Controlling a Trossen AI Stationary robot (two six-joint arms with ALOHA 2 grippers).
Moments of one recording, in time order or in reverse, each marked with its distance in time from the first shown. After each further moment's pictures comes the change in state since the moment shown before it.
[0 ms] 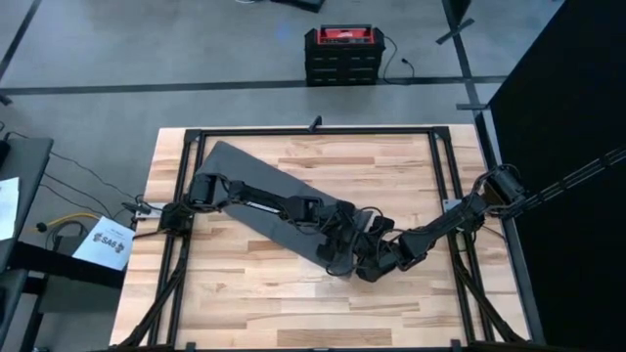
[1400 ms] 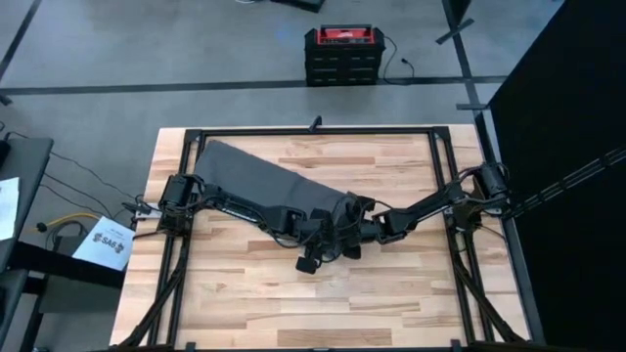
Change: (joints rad) left arm -0.120 -0.187 -0.181 -0.130 -0.118 -0.283; right arm -0.270 0.104 -0.014 0.274 -0.086 -0.383
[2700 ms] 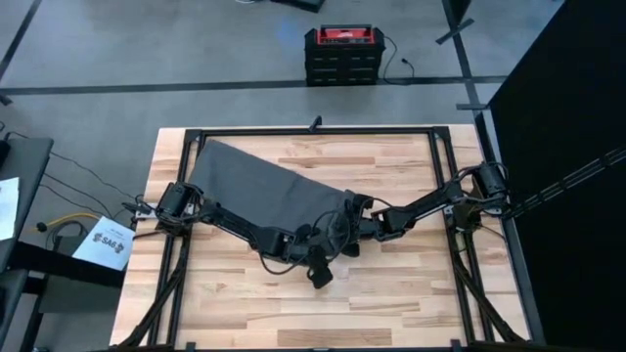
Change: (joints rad) left arm -0.141 0.008 -0.112 0.241 -0.249 -0.845; right arm -0.021 0.004 0.008 0.015 -0.001 -0.037
